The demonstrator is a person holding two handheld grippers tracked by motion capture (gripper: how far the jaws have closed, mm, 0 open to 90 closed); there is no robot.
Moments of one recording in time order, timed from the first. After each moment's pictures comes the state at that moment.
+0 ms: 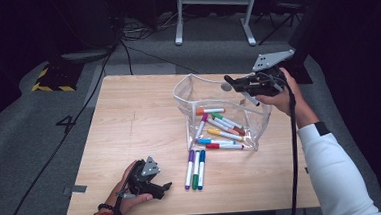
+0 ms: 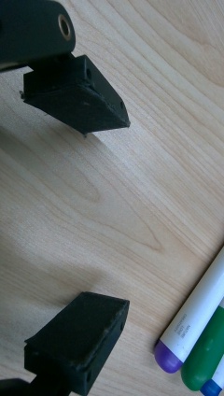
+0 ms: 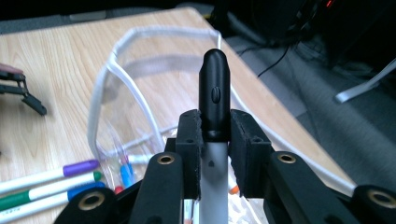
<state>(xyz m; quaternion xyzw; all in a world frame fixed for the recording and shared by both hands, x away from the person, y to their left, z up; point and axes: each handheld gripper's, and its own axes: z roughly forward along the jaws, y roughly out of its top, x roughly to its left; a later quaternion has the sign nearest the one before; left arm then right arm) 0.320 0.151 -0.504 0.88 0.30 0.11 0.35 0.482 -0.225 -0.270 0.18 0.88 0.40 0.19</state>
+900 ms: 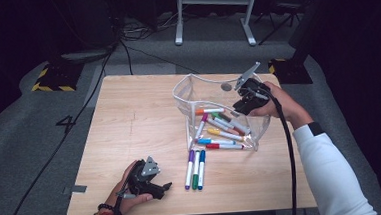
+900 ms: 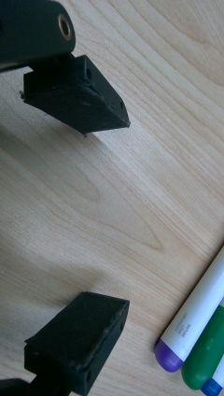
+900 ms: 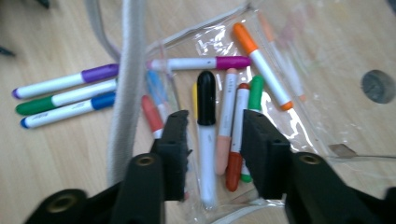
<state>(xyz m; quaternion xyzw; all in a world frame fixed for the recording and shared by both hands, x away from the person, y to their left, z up) 0.320 0.152 -0.505 0.88 0.30 0.11 0.35 0.497 -0.205 -0.320 0.20 0.95 0.22 0.07</state>
